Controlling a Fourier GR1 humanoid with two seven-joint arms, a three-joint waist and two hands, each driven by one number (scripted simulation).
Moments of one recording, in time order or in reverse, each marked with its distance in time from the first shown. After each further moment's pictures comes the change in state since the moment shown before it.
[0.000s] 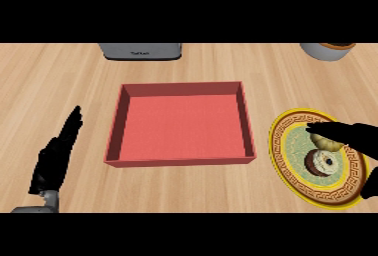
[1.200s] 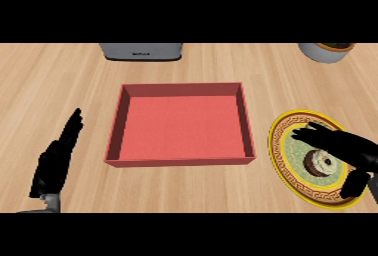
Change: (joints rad) left arm 0.023 -0.077 0.066 -0.025 -0.074 -0.064 0.000; right arm 0.006 0.164 -0.047 0.113 0.235 -0.093 -0.077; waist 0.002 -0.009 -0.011
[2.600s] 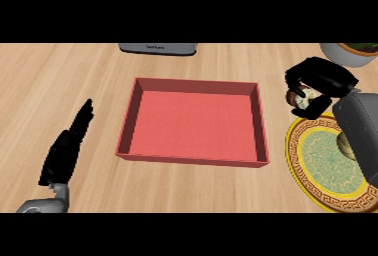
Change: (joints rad) left arm -0.069 -0.026 -0.014 -0.002 -0.032 -0.047 0.012; right arm -0.565 0.147 -0.107 0.457 0.122 -0.351 -0.144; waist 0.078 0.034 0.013
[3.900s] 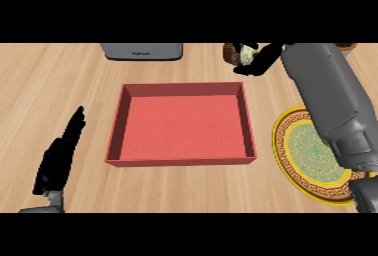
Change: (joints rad) left arm 0.050 -0.007 0.035 0.003 -0.008 0.022 -0.004; right arm -0.395 0.205 -0.093 0.113 -0.404 0.302 -0.046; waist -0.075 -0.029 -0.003
